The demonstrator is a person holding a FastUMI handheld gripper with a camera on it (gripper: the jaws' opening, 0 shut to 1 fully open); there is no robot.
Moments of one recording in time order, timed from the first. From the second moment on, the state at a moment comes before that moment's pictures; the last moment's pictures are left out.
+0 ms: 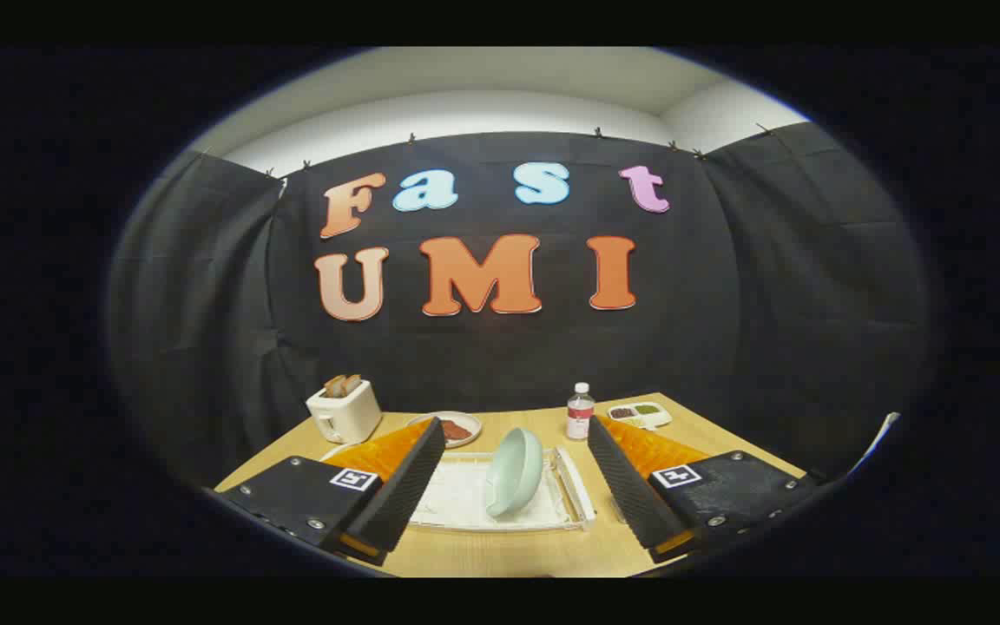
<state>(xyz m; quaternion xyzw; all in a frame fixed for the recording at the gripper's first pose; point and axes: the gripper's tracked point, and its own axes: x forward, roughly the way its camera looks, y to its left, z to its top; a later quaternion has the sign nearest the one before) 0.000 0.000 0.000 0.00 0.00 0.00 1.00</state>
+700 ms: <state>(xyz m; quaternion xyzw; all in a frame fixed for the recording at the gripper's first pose) 0.001 -0.010 0.003 0.01 0.02 -0.01 1.00</state>
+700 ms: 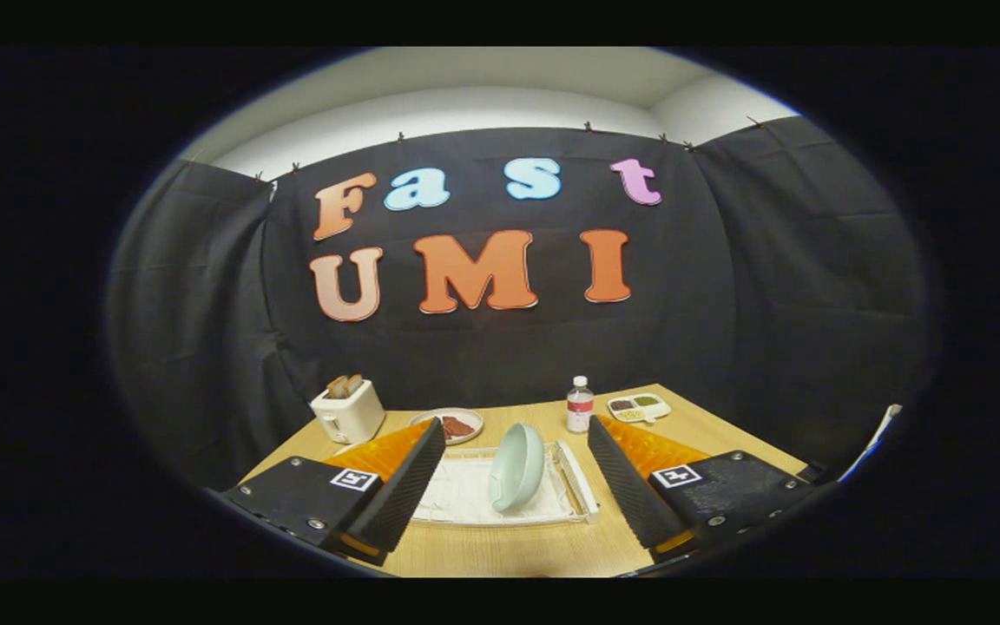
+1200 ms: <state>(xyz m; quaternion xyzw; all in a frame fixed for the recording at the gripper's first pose) 0.026 -0.013 -0.008 0.00 0.05 -0.02 1.00</state>
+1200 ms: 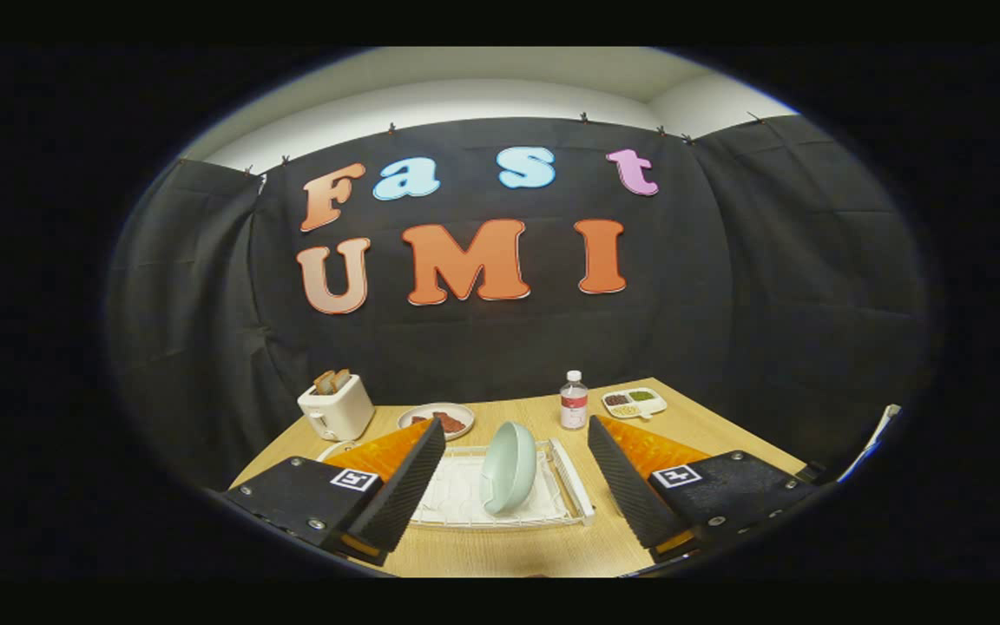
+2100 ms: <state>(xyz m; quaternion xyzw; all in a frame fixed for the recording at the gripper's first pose) 0.116 0.001 -0.112 -0.02 0.21 -0.02 0.98</state>
